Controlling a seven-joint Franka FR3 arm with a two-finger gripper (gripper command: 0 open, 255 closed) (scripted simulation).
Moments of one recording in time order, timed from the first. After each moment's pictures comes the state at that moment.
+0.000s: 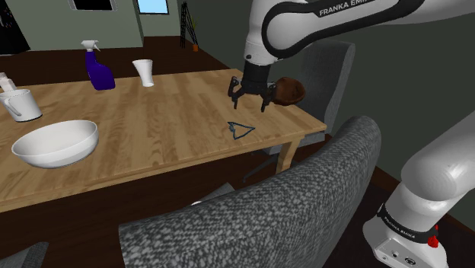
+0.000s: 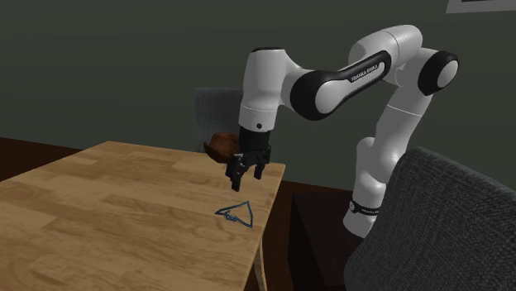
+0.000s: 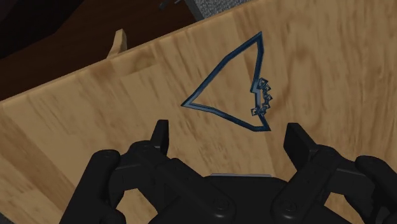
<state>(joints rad) -0.25 -0.25 0.58 -2.10 0.11 2.04 1.01</state>
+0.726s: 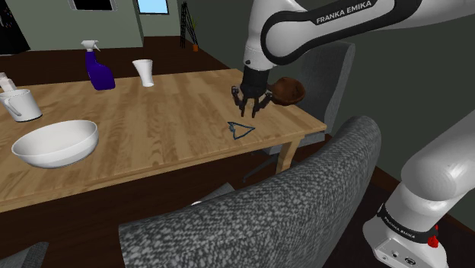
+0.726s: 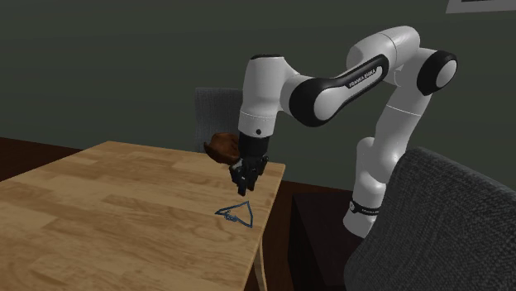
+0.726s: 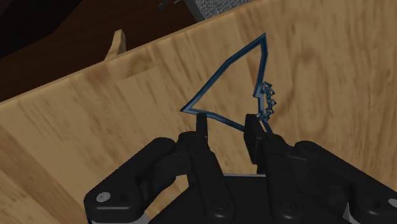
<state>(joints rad) -0.25 -0.24 0.58 -2.13 0.11 2.08 1.01</state>
